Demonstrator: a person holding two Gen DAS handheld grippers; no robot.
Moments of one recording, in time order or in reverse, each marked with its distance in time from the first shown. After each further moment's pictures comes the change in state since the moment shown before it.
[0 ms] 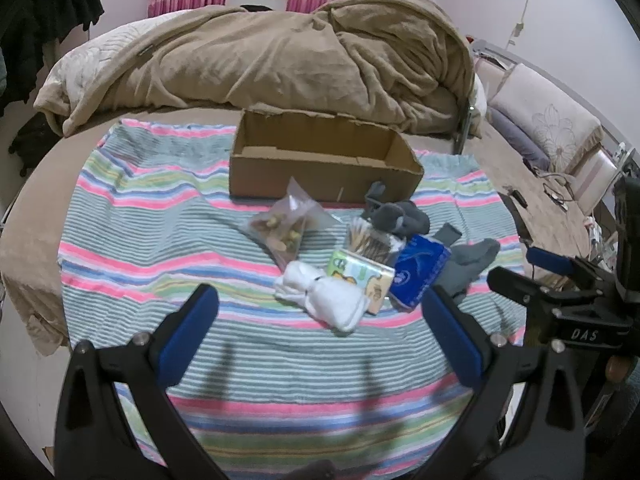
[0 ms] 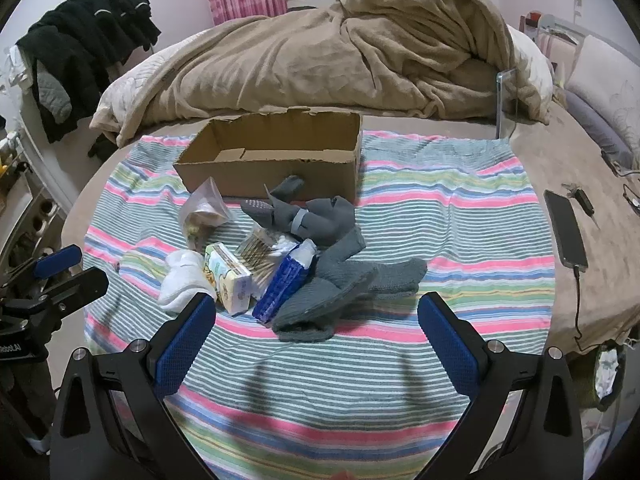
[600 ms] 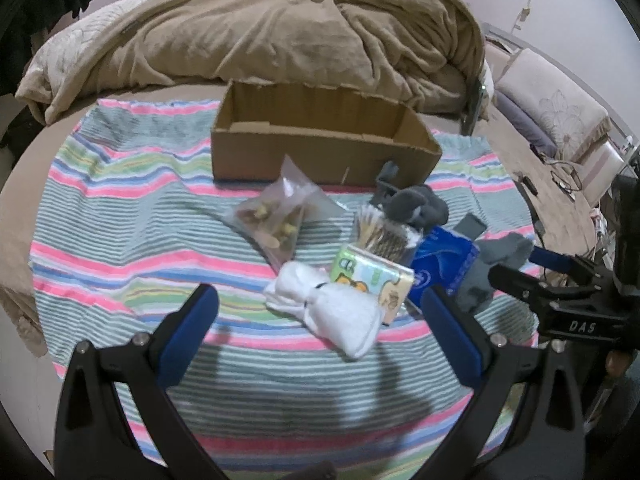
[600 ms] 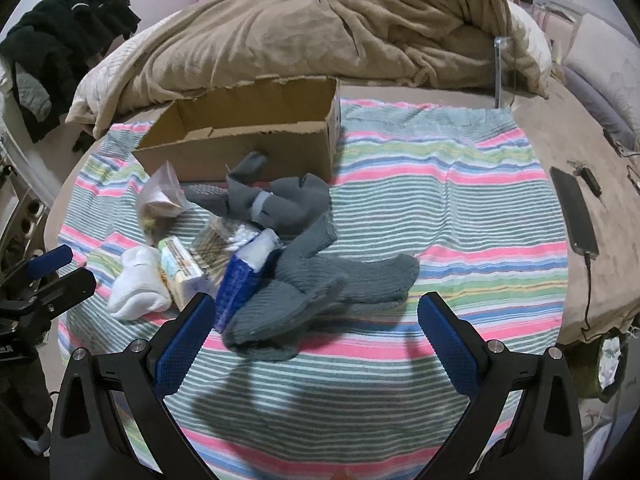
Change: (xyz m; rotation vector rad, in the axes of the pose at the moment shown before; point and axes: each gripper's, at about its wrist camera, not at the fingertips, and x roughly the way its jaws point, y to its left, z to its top) left arm 0.056 0.003 0.005 0.002 0.084 -0.008; right arm 0.048 -0.027 0.002 0.037 0.089 -0.018
